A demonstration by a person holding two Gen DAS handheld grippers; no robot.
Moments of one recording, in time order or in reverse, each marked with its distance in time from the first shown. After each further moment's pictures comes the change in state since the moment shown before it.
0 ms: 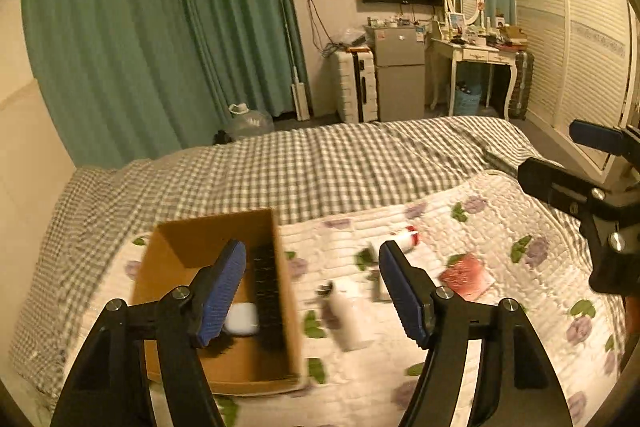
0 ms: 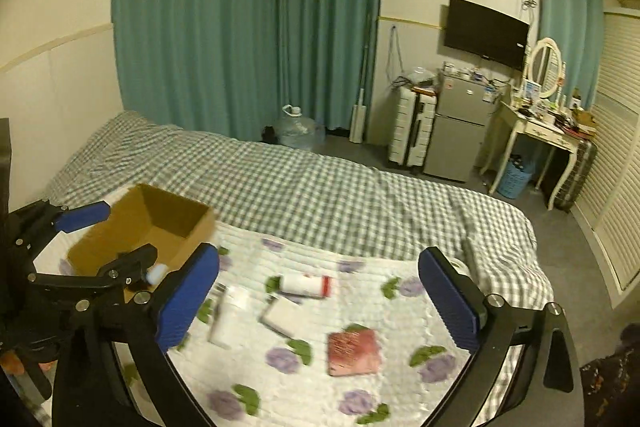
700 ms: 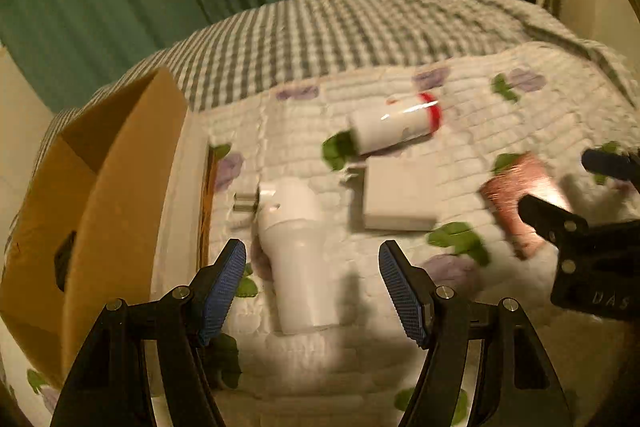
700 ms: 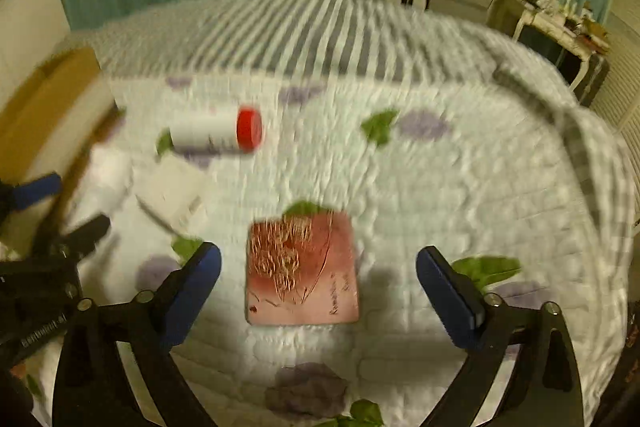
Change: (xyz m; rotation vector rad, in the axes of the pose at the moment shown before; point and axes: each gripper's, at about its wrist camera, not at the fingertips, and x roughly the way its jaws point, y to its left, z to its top) left arm 0.151 -0.066 -0.083 0.032 0.304 0.112; right arm 0.174 -0.054 -0.139 0.061 0.410 0.000
